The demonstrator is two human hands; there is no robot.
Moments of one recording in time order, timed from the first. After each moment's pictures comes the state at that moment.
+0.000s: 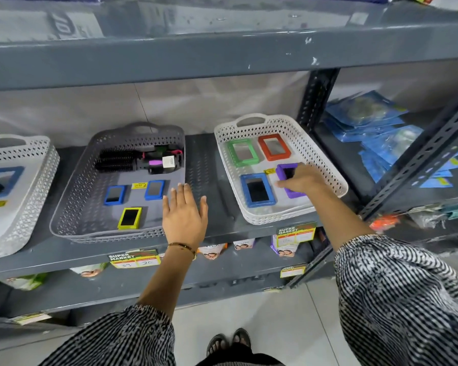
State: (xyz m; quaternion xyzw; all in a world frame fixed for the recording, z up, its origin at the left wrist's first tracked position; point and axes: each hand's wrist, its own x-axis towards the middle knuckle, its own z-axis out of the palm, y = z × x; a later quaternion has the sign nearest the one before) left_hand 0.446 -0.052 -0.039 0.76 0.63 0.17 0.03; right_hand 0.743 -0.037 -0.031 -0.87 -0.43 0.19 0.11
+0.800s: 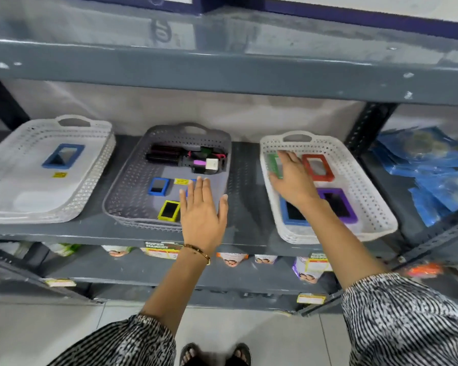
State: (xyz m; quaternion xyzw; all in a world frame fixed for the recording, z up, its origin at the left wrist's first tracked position) left_hand 0.410 -0.056 -0.011 0.71 0.64 0.28 0.05; right_hand 0.614 -0.011 0.029 -0.72 -0.66 0.08 0.22
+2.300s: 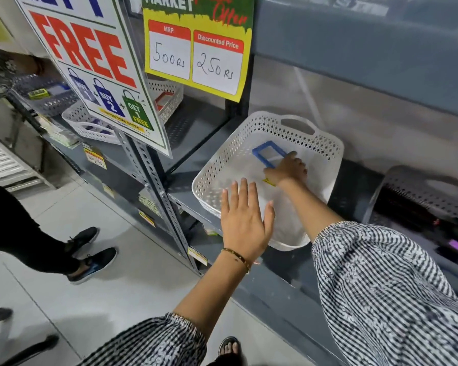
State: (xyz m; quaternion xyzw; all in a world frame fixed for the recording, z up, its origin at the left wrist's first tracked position) left_hand 0.036 0.027 -0.035 0.56 0.79 0.24 -0.02; right_hand 0.078 0.206 -0.045 -0.69 -0.70 0.18 0.07
